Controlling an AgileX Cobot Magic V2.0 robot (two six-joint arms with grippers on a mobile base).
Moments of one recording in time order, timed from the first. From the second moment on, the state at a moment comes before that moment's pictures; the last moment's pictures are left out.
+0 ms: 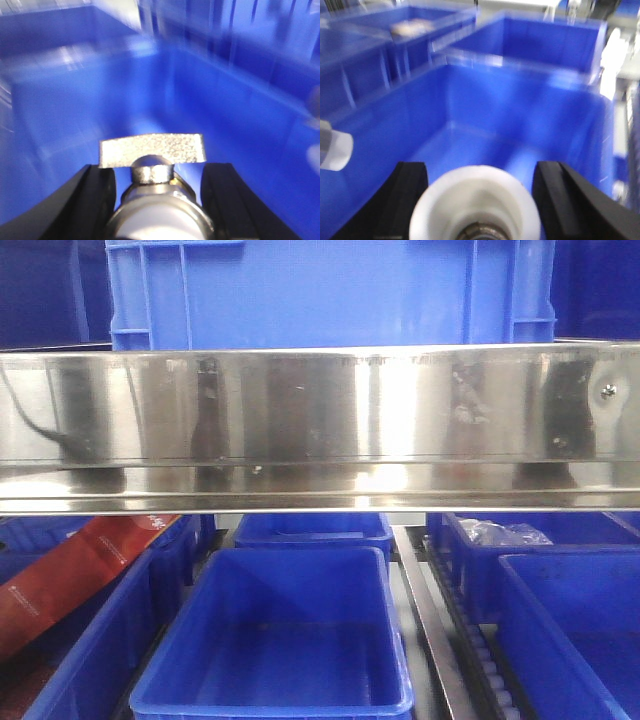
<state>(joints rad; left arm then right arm) -0.53 1.73 -1.89 -0.11 0.67 0.07 0.40 1.61 -1.72 0.20 0.55 -0.13</state>
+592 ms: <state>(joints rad) -0.53 1.82 -1.93 -0.12 0.73 0.02 0.40 1.69 -1.72 0.20 0.56 -0.13</state>
